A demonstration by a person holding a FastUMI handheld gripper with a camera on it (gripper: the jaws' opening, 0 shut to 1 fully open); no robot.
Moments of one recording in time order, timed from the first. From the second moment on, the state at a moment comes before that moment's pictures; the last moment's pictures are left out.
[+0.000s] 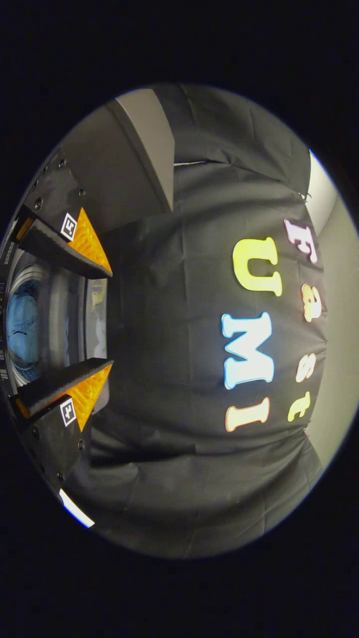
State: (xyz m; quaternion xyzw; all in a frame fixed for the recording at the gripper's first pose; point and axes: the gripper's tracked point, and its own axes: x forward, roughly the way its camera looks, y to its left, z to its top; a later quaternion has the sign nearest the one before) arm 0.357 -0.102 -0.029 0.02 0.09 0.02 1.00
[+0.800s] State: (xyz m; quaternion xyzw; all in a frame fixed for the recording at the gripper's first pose) arm 0.296 -0.095 -0.018 0.03 0.08 0.03 1.00
